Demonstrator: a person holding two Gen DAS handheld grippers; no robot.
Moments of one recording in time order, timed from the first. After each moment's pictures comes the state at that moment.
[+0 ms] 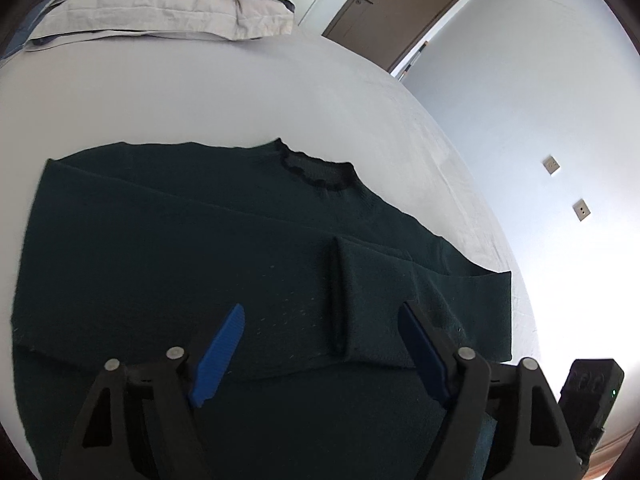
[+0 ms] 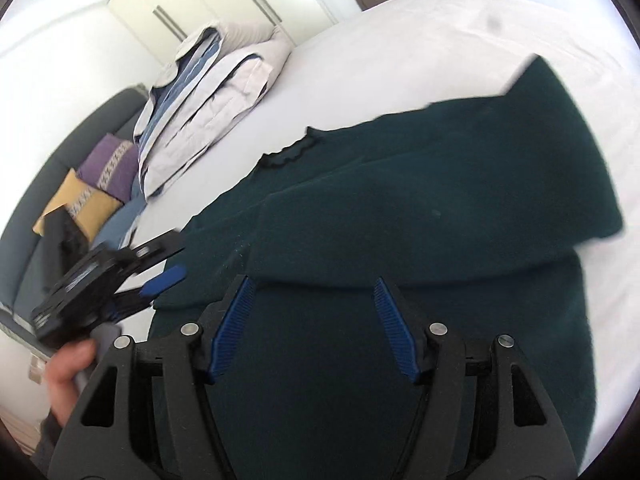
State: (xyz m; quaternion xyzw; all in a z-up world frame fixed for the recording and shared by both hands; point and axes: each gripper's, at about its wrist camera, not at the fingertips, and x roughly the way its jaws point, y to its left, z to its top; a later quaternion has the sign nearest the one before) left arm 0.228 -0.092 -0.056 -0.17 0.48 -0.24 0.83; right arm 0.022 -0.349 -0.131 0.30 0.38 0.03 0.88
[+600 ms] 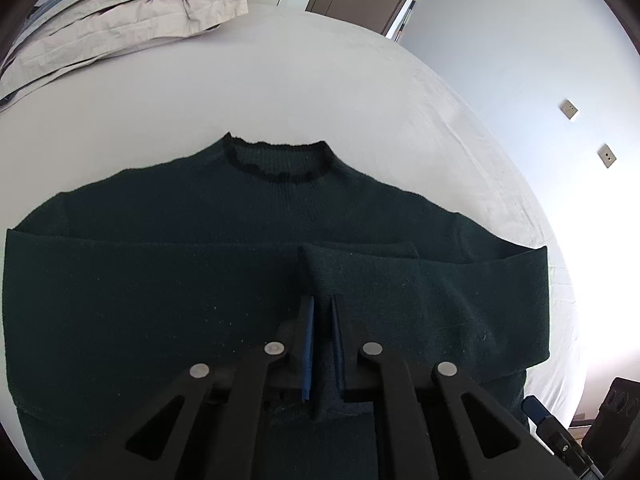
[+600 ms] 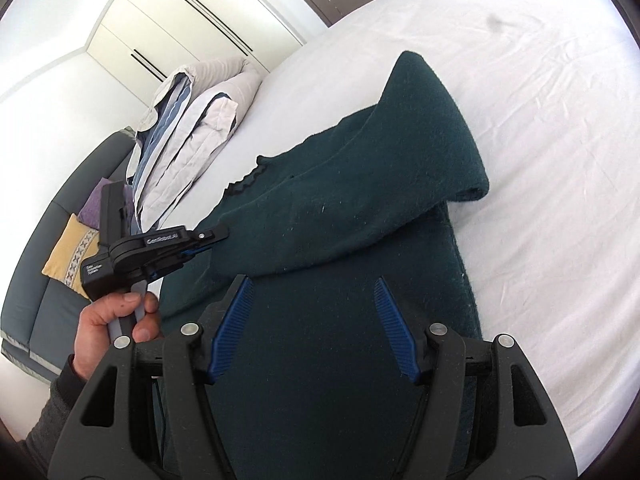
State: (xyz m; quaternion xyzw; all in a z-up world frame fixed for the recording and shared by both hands) left arm 0.254 -0.155 -0.056 -0.07 0.50 -0.23 0.83; right arm -0.072 -0.430 -0.131 0.34 0.34 -0.02 0.88
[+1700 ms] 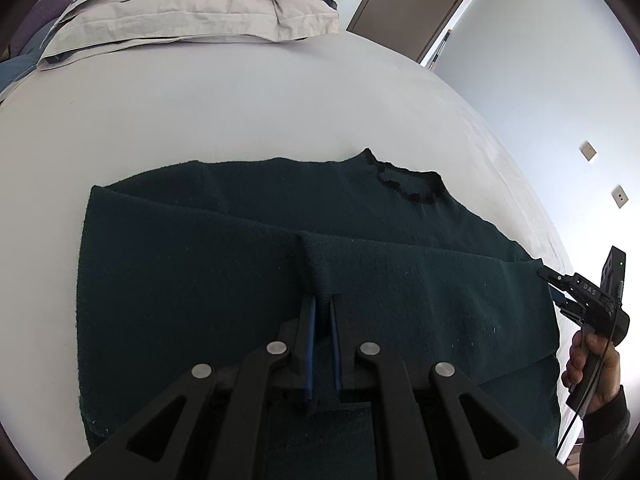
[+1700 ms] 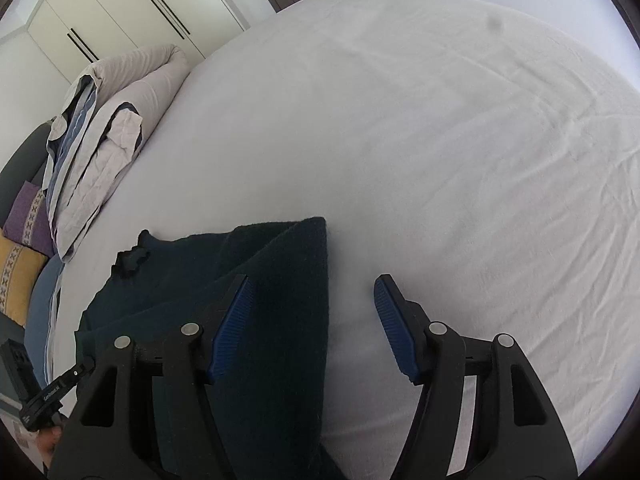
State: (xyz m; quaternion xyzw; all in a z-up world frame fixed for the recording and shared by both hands) left arm 0.261 -0.033 -0.078 -0.11 0.48 -0.19 0.85; right arm 0.086 -0.545 -0.138 0.28 0.42 -0.13 0.85
